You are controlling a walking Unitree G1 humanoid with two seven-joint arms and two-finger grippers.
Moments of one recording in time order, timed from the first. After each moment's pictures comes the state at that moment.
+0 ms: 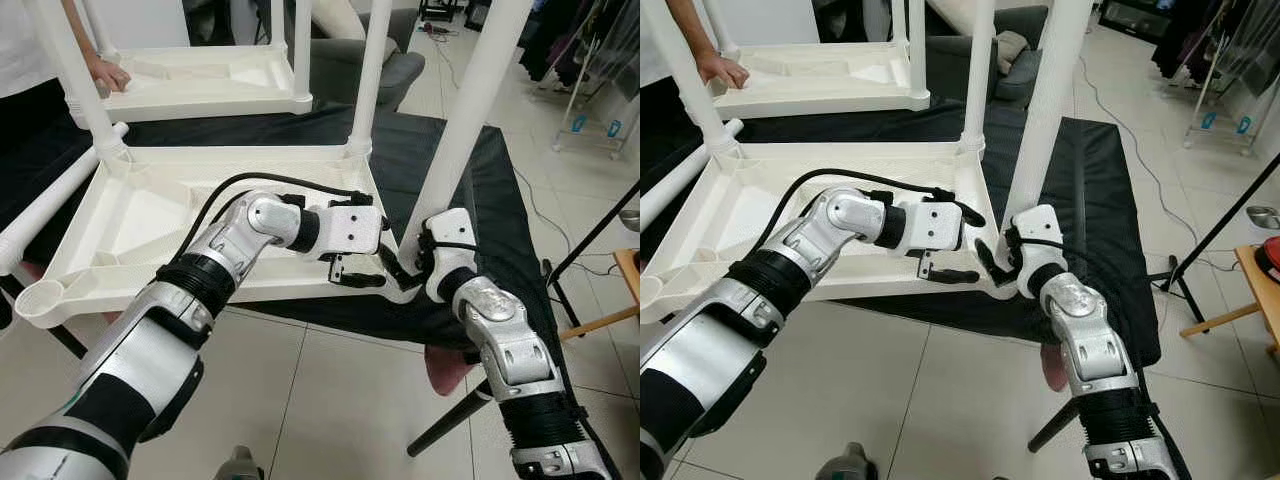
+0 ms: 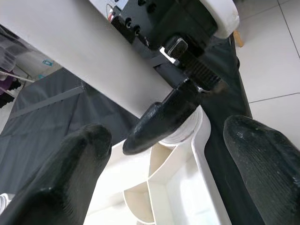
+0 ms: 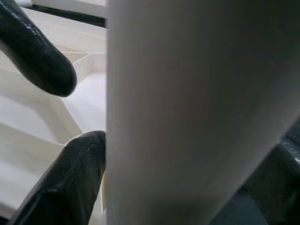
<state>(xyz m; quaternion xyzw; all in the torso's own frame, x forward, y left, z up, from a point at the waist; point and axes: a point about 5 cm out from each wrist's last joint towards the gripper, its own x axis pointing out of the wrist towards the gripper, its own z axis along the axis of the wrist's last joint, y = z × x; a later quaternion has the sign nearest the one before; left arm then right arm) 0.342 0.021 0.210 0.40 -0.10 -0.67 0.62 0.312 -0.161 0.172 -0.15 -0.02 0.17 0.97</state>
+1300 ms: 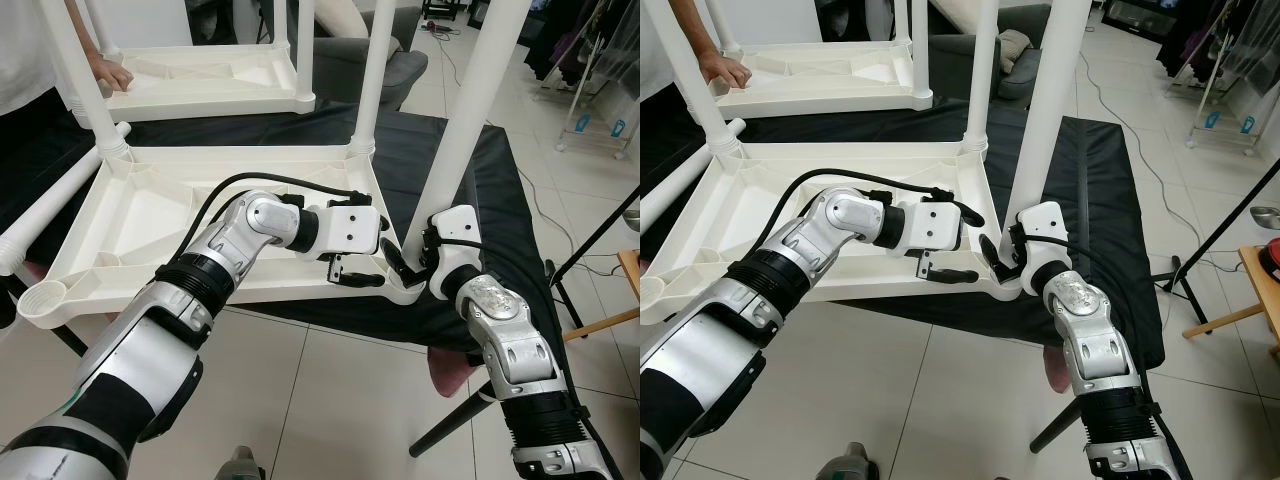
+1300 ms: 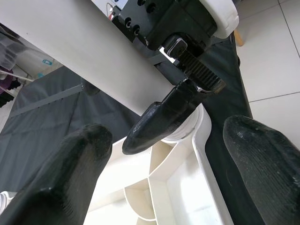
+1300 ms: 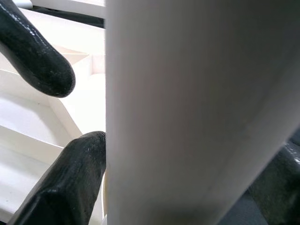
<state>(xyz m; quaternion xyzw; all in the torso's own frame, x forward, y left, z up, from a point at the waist) 0.342 0.020 0.210 0.40 -0.10 -0.67 0.62 0.312 -0.162 0.172 -0.15 -0.02 0.17 0.97</state>
